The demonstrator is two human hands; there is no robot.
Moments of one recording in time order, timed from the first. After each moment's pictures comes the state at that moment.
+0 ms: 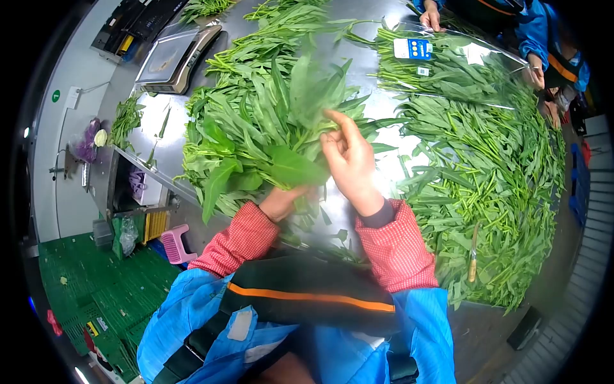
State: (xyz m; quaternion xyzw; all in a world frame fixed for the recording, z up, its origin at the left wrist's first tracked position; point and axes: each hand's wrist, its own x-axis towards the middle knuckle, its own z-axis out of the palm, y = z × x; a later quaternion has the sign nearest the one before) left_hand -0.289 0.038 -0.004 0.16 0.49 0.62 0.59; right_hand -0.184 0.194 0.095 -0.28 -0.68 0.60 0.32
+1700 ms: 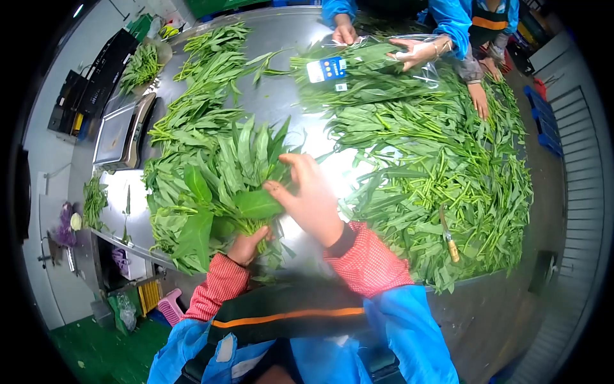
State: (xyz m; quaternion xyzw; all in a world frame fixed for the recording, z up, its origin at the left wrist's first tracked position) left_hand -0.290 0.036 -0.032 0.24 0.55 0.55 0.58; right_hand -0.143 0.212 0.125 -0.37 -0.77 0.41 0.32
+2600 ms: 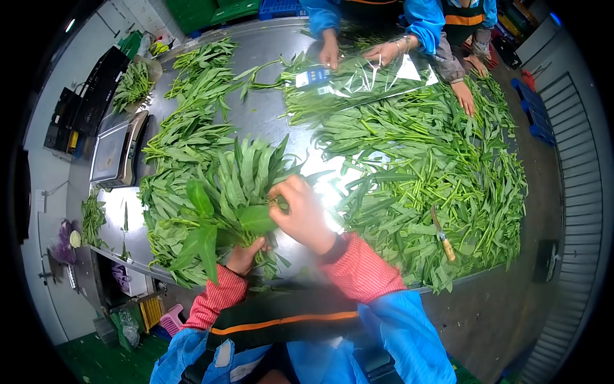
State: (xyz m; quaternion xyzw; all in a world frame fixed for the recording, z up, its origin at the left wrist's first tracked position) left_hand -0.283 0.040 -0.035 0.25 0.58 0.54 0.55; right_hand -0.134 0.212 0.087 -0.30 -0.80 0.38 0.35
